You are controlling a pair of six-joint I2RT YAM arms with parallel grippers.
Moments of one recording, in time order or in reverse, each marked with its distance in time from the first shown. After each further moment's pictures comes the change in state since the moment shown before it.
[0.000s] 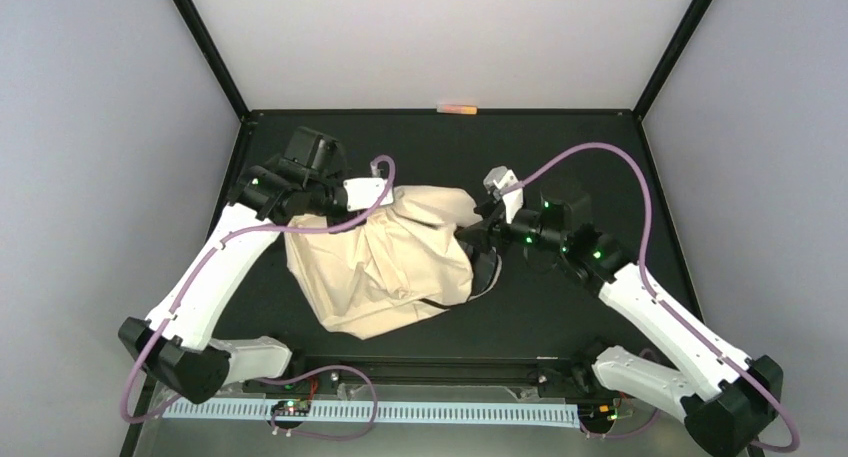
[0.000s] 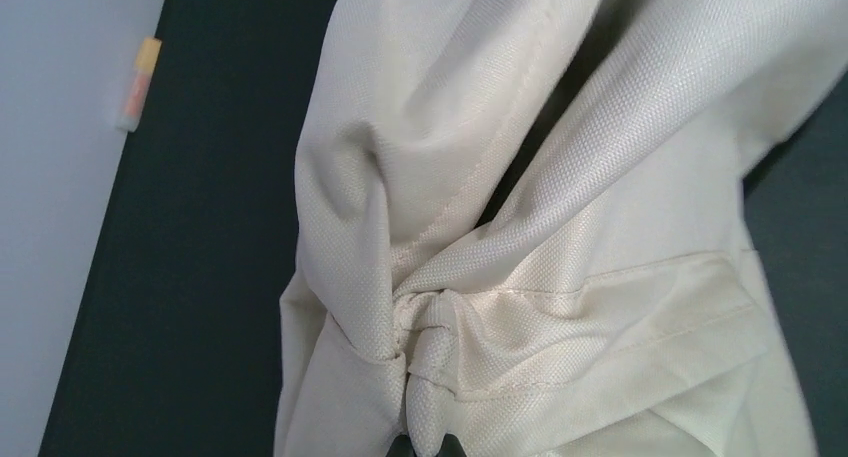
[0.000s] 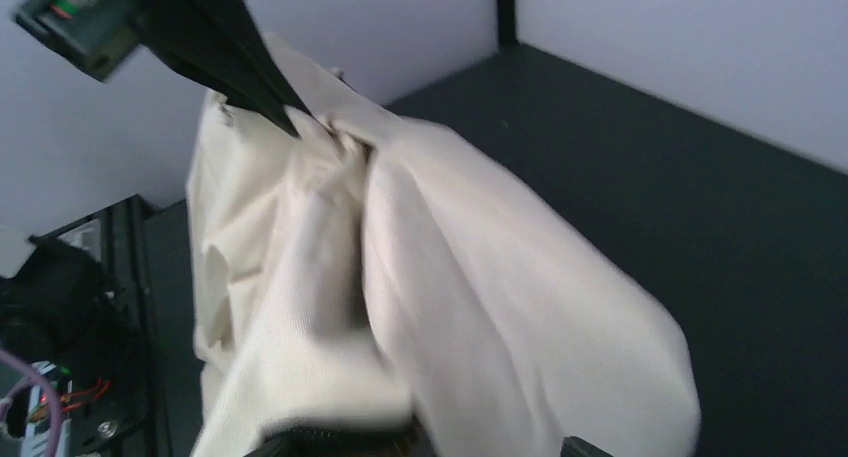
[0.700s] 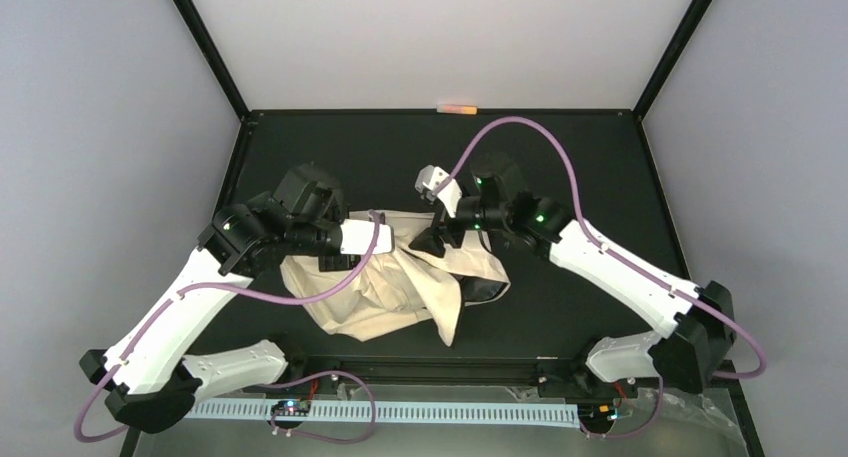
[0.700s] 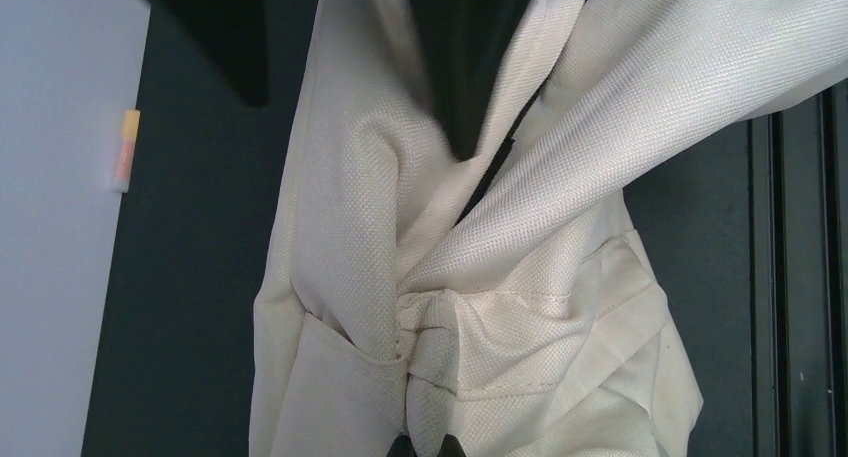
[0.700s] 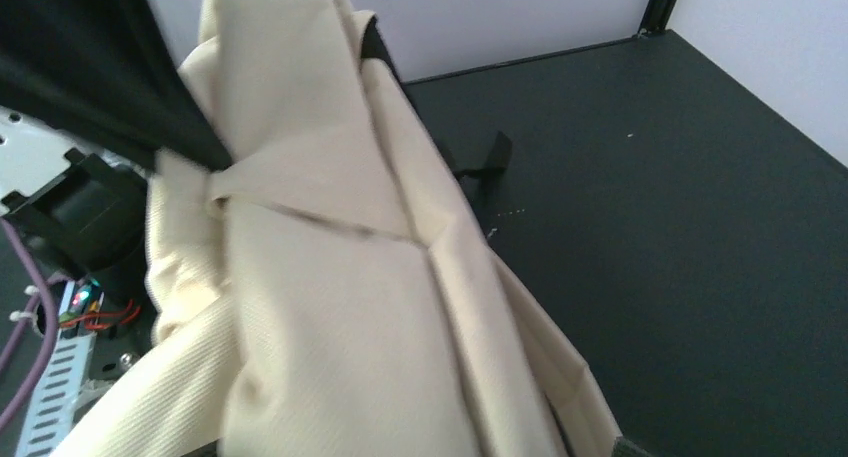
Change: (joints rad) left arm -0.307 -0.200 0.013 -0.165 -0.168 -0.090; right arm 0.216 0.284 0.280 -0.093 -0.024 -0.234
